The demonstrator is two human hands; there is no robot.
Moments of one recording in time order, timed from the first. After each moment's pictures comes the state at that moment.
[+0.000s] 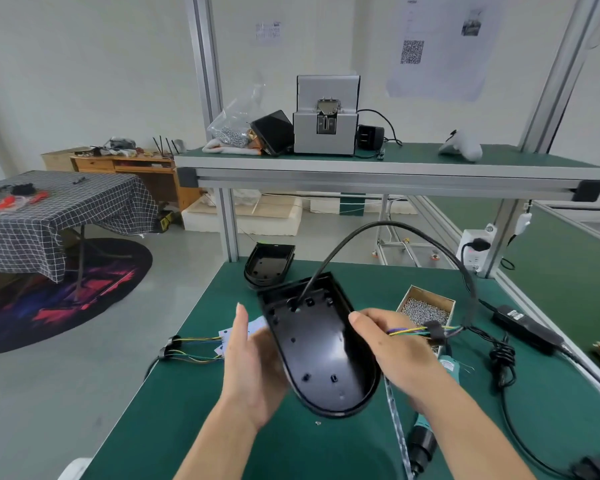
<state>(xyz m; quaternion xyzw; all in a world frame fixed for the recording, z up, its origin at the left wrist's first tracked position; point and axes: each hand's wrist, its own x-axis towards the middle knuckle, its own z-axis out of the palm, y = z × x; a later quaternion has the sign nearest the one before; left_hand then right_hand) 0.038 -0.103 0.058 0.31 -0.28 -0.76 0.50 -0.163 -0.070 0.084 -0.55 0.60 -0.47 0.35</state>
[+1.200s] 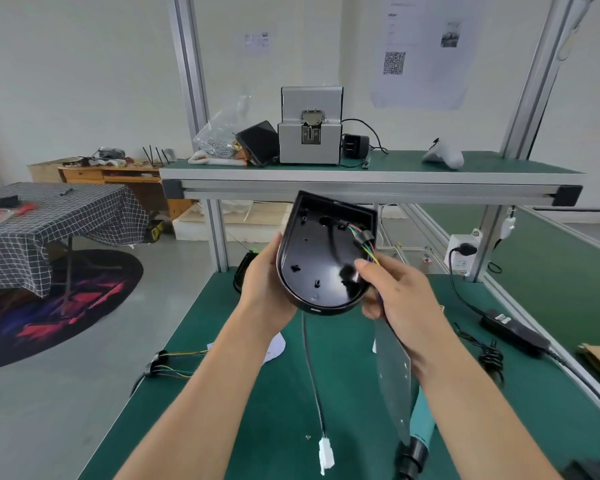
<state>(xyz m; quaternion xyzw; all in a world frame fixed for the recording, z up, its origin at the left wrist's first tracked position) -0.009 -0.167 0.149 0.28 -0.34 -0.71 0.55 -0.170 -0.081 0.153 -0.49 0.47 -0.63 0.39</state>
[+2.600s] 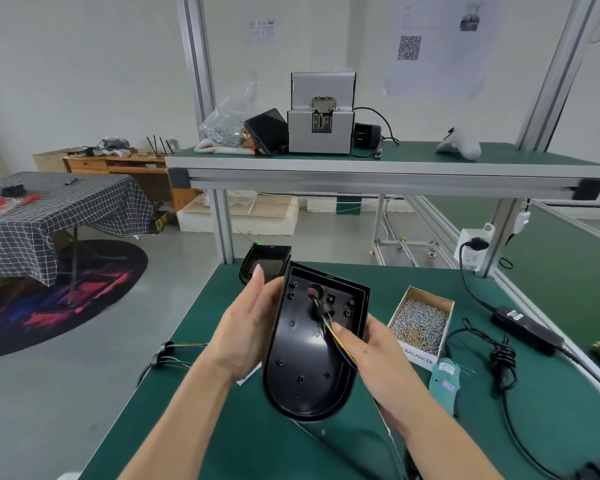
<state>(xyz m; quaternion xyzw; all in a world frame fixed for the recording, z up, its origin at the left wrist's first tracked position) 0.047 -0.152 0.083 0.29 -0.48 -0.70 0.44 -0.134 -0.071 0.078 -0.46 0.49 -0.57 0.48</state>
